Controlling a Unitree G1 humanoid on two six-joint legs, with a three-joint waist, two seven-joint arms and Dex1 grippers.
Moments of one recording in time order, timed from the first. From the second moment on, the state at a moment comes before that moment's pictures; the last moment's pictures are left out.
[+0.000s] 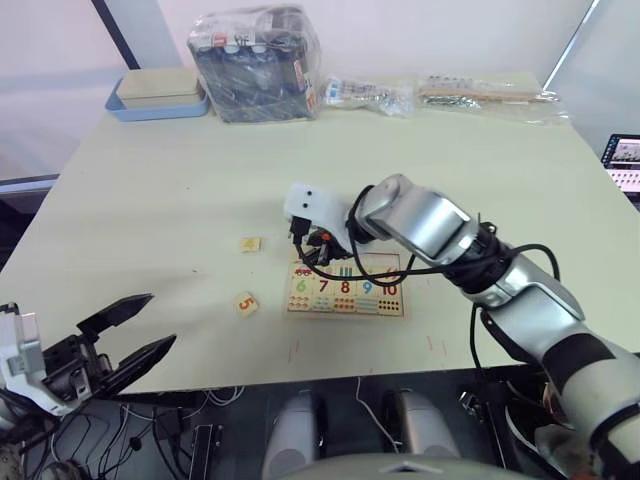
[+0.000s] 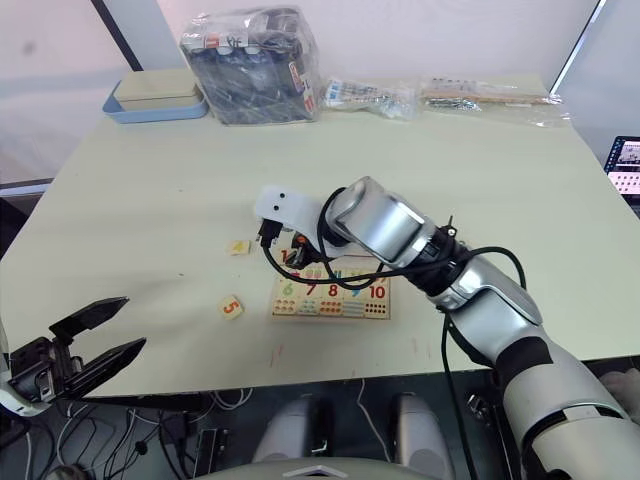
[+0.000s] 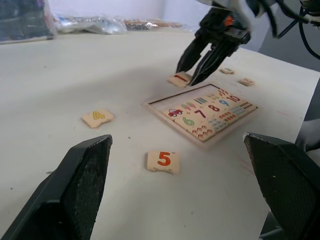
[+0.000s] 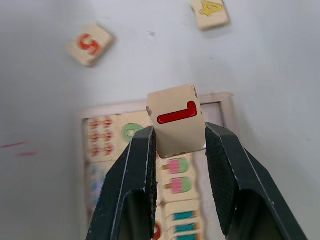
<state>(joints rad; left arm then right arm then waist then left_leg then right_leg) 0.42 0.68 0.70 -0.07 -0.78 0.13 -1.40 -1.16 -0.20 0.69 0.12 0.22 1.14 0.84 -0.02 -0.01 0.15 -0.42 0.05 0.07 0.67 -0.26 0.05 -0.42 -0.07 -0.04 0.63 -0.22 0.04</state>
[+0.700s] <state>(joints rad) 0.42 0.66 0.70 -0.05 -0.77 0.10 -1.41 -1.21 -0.04 0.70 0.49 0.07 0.95 0.87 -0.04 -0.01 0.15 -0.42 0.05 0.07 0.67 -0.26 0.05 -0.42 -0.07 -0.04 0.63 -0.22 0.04</state>
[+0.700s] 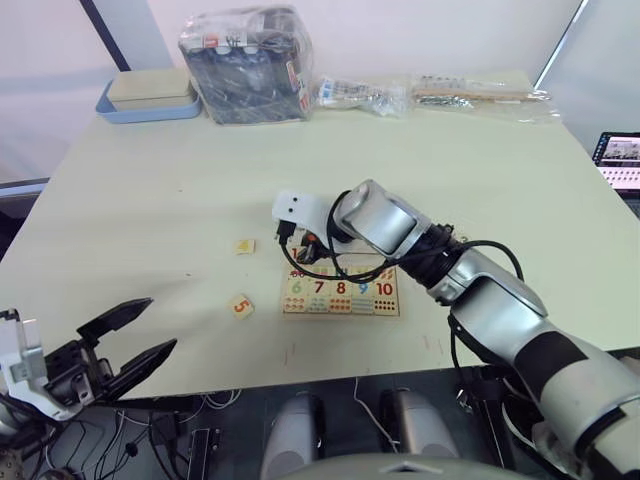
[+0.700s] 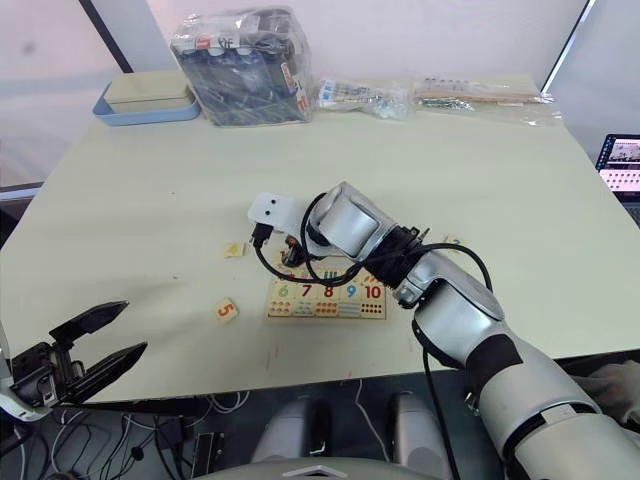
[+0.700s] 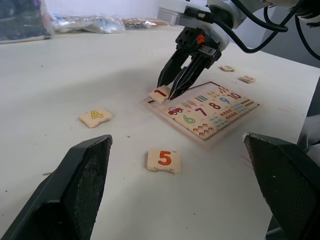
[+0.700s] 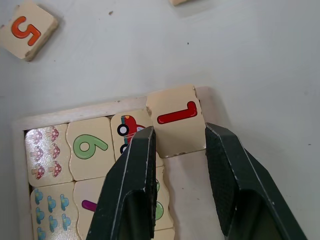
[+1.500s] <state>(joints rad) 0.44 0.65 0.70 -0.05 -0.77 0.08 -1.41 -1.21 -0.02 0.70 0.56 -0.02 0.92 0.93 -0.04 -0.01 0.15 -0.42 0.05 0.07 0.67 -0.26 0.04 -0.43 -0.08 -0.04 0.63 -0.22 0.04</state>
